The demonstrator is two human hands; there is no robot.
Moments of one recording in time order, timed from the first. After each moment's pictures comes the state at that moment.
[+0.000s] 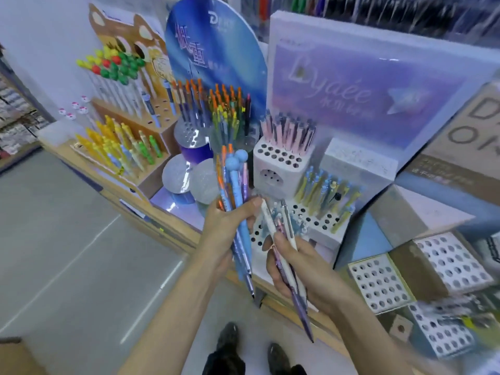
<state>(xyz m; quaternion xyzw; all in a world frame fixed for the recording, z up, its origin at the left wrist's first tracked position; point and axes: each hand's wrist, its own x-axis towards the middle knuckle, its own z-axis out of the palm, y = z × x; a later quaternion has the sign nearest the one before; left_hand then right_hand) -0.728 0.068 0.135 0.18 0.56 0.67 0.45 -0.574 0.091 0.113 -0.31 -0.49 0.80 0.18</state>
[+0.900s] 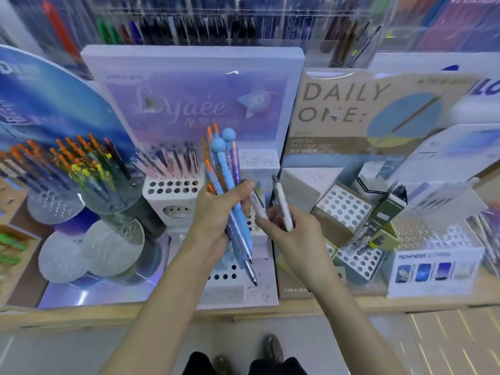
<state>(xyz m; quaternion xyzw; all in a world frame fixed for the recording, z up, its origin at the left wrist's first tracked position) -0.655 0.158 0.173 0.33 0.44 0.55 0.63 -0.527 0.111 0.150 -0.60 -0.53 0.40 0.44</state>
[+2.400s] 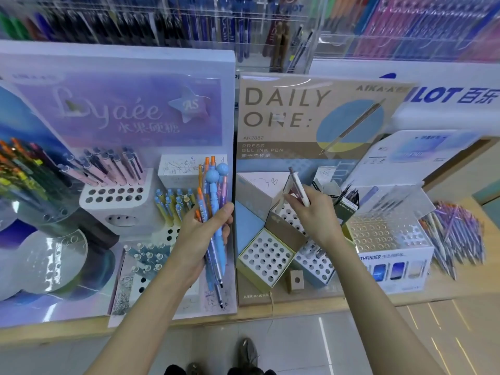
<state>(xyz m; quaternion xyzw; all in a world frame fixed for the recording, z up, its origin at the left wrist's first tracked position) -0.606 0.151 0.135 0.36 0.46 0.48 0.66 -0.385 0.165 0.115 -0.67 -0.58 0.27 0.38</state>
